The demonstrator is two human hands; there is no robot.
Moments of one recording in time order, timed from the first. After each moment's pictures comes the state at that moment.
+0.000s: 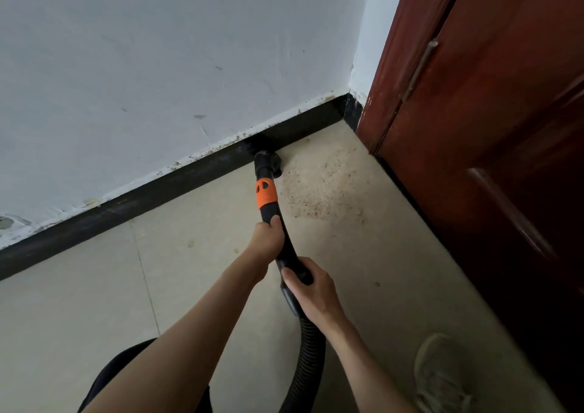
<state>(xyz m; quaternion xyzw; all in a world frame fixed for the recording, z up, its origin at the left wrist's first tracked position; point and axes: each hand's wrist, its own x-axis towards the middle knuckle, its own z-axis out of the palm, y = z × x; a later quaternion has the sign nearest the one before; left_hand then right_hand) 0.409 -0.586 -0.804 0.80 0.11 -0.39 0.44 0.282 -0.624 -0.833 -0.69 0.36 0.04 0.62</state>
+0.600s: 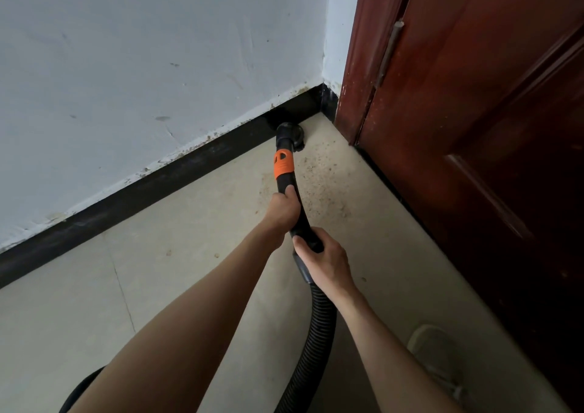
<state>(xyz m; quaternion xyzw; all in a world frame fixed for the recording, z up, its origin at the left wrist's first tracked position) 0.413 -0.668 -0.799 0.81 0.04 -0.40 0.42 0.293 -0.684 -0.831 -0.71 0.41 -0.01 0.58</state>
